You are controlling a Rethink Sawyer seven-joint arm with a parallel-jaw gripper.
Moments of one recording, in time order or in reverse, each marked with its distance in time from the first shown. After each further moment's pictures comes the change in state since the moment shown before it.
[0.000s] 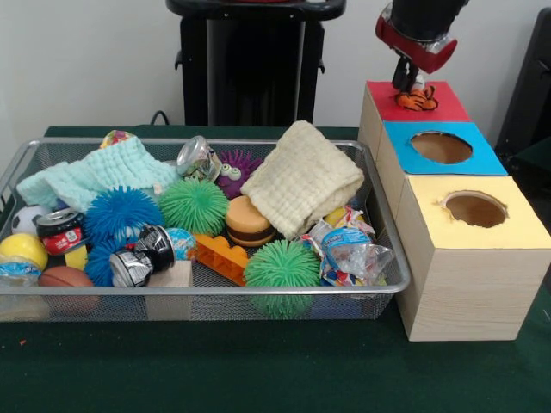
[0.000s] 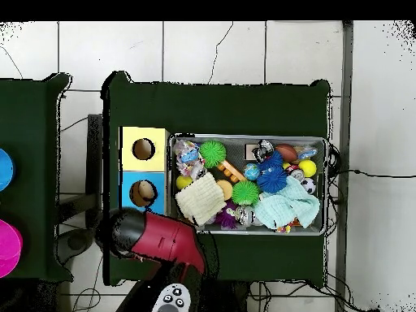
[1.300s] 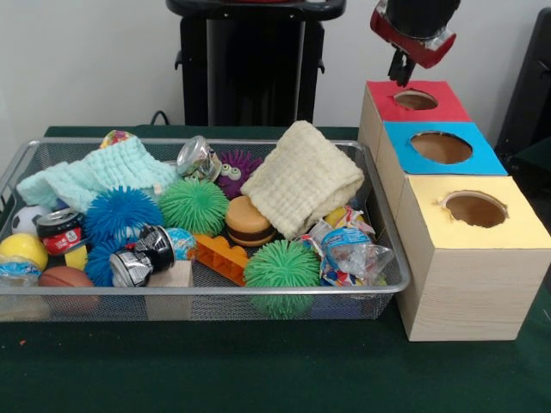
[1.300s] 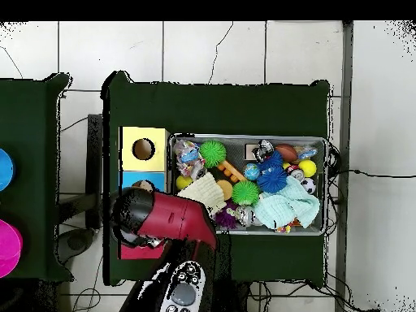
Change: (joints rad) arm -0.081 0.002 0.042 -0.125 -0.128 0.179 0.000
